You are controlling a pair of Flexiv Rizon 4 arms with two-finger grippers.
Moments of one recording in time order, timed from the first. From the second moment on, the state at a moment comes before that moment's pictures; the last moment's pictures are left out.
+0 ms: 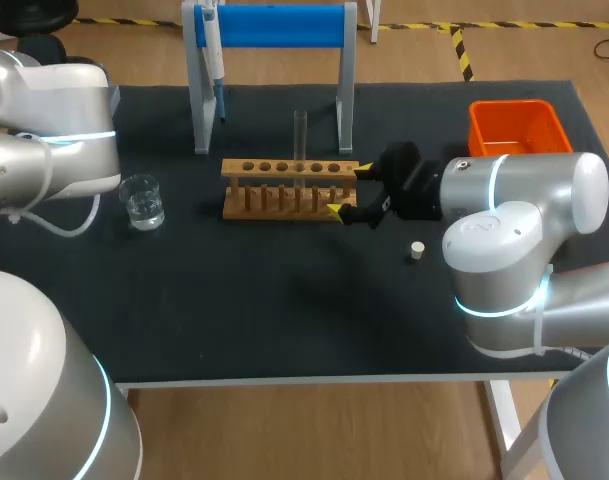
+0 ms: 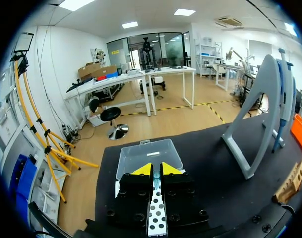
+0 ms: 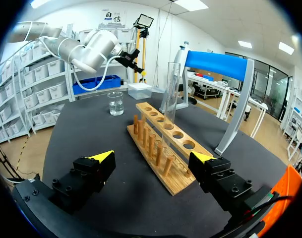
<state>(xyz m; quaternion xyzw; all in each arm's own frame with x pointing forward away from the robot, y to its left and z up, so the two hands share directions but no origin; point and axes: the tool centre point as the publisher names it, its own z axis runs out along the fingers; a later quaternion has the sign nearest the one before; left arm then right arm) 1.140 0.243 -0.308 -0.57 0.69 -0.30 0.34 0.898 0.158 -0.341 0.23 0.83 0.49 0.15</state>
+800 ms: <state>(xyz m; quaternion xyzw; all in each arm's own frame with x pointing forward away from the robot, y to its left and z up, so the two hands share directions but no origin) 1.092 0.161 -0.242 -0.46 0.74 -0.36 0.35 0.898 0.158 -0.341 0.23 0.83 0.49 0.15</state>
